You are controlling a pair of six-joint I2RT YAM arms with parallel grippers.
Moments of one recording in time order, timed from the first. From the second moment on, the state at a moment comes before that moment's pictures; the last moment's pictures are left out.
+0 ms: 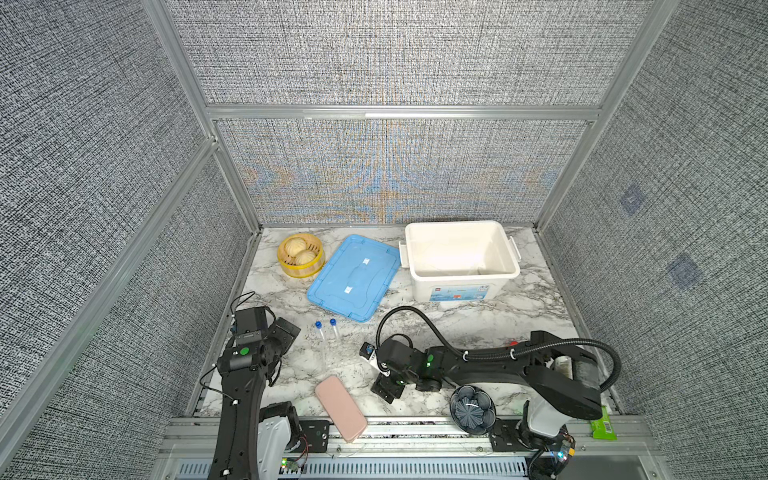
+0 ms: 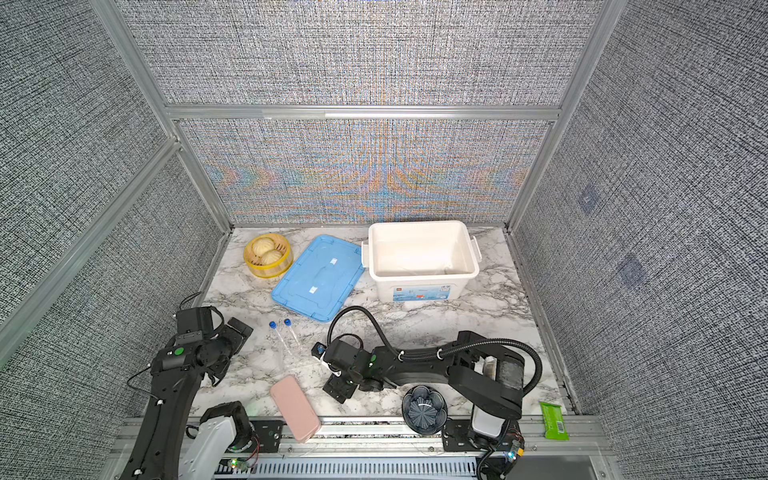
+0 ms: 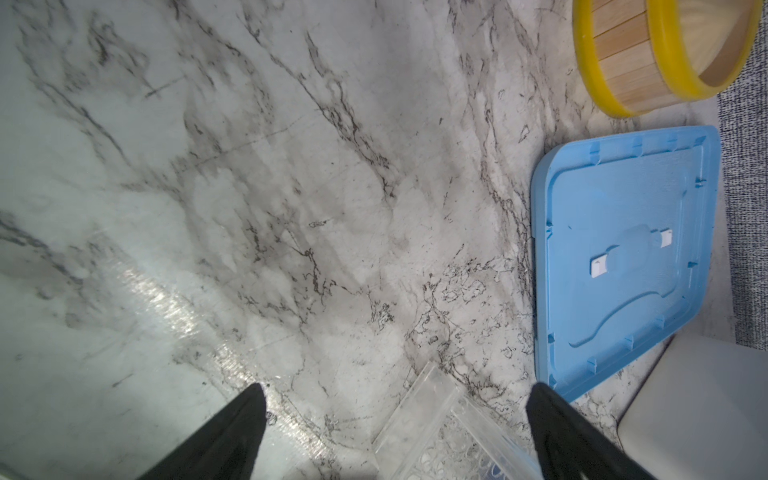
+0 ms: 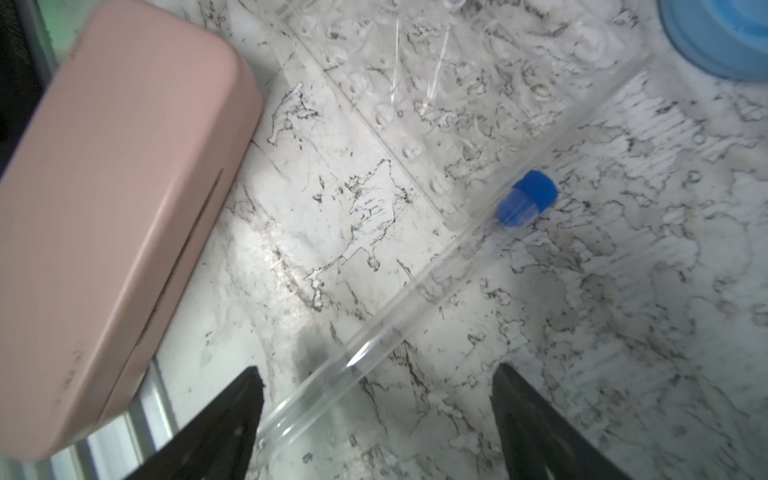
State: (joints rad) left arm 0.19 0.79 0.61 -0.88 0.11 -0.84; right arm 1.23 1.72 0.92 -0.18 0.03 0.13
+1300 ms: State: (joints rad) left arm 0.19 0.85 0.58 -0.82 0.13 -0.83; right arm 1.03 1.94 1.19 -0.32 0.08 0.28
